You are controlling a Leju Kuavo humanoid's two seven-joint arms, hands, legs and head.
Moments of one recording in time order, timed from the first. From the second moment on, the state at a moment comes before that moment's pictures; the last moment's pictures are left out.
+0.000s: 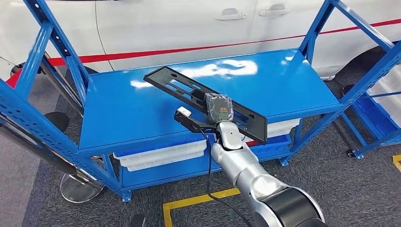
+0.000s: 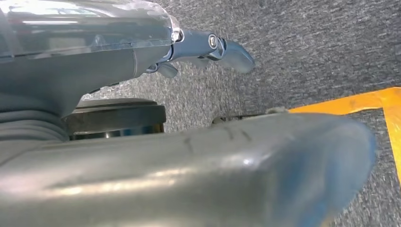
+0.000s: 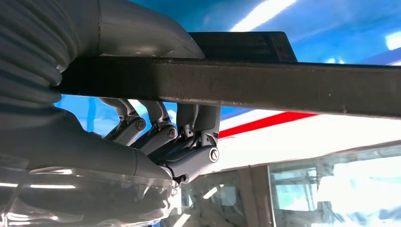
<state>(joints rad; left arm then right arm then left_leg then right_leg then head) -0.19 -0.32 0.44 -0.14 -0.40 0.42 -0.12 -0.80 0.24 0.21 -0.43 1.35 -0.58 -0.03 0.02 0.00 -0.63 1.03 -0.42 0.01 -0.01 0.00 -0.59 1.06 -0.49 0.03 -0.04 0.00</state>
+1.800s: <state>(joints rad) -0.09 -0.24 0.62 -0.17 -0.14 0.46 -0.27 -0.41 -0.14 0.08 -1.59 -0.27 -0.09 -0.49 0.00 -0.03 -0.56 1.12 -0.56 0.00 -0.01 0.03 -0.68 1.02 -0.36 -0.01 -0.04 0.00</state>
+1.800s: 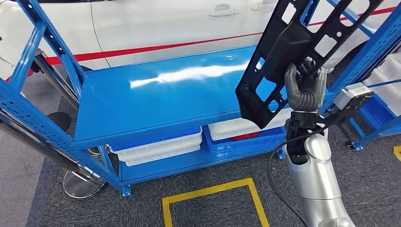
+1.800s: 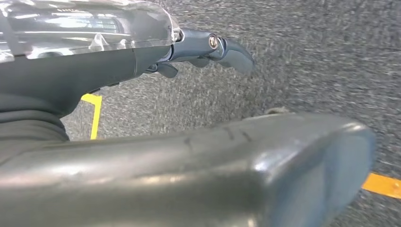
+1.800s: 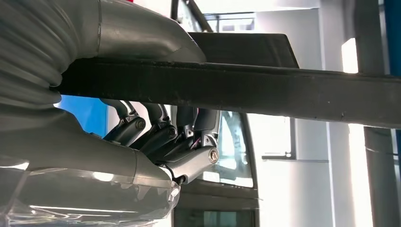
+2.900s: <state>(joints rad) -0.06 -0.18 0.73 -0.18 -0.02 0.44 -0.22 0.11 0.01 -0.15 -1.85 -0.15 0.00 -0.59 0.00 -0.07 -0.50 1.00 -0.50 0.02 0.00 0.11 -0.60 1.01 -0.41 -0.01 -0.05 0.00</state>
